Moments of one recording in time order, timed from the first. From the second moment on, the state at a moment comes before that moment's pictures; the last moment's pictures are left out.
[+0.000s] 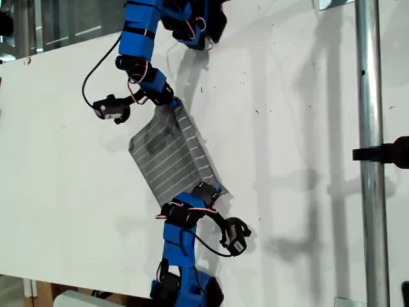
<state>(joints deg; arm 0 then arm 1) 7.4 62.3 51.5 92.5 -67.3 21.4 115.5 115.7 79.4 32.9</state>
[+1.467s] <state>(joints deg) -28.2 104.2 97.7 87.1 -54.9 41.7 67.1 66.1 53.0 17.6</state>
